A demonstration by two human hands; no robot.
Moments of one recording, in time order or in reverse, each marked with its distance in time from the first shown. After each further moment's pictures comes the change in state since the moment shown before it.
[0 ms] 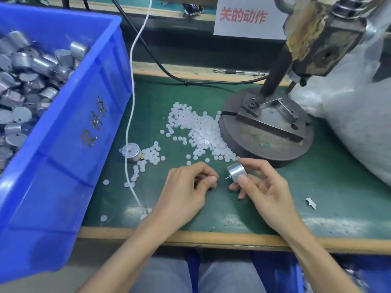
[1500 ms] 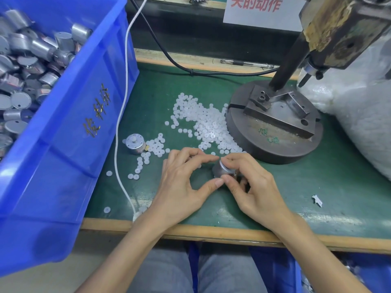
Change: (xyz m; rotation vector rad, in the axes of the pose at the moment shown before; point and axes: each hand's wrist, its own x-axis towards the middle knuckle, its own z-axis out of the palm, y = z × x) left_hand -0.004 -0.028 0.000 0.140 0.094 0.137; right_hand 0.013 0.013 0.013 -0.681 -0.133 -0.472
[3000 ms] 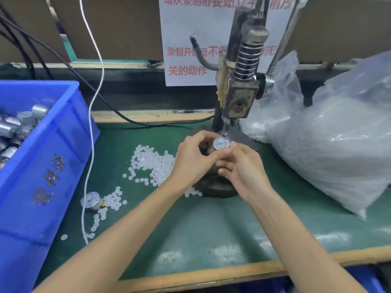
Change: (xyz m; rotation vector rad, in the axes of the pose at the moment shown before) left_hand 0.130 0.083 0.048 -0.272 -0.028 0.056; right_hand 0.074 0.006 -0.086 0.974 0.479 0.829
